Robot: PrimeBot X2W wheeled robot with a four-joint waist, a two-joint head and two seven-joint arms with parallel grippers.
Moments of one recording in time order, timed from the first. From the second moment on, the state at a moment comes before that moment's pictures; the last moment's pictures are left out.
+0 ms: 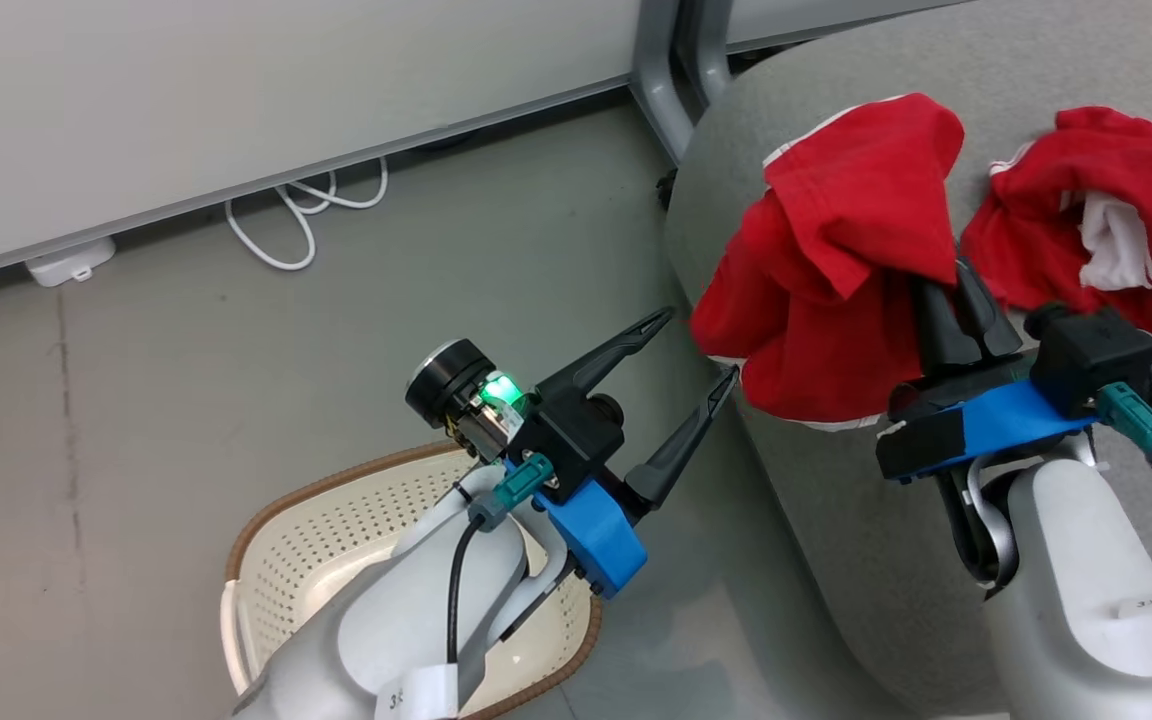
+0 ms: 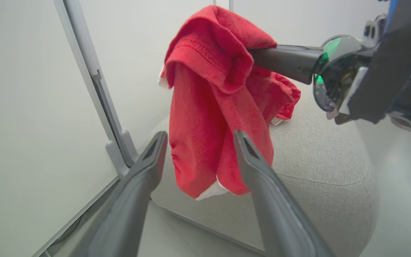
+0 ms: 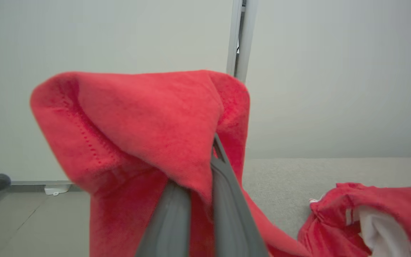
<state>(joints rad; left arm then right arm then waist) -0.65 0.12 -0.87 0.47 -0.36 -0.12 -0.26 -0.48 -0.08 0.05 0.34 0.07 0.13 -0.26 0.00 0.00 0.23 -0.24</state>
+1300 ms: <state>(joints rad) -0.73 0.17 -0.95 0.46 -0.35 -0.12 -0.25 -0.58 -0.09 -0.16 0.17 0.06 0.13 -0.26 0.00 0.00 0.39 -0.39</state>
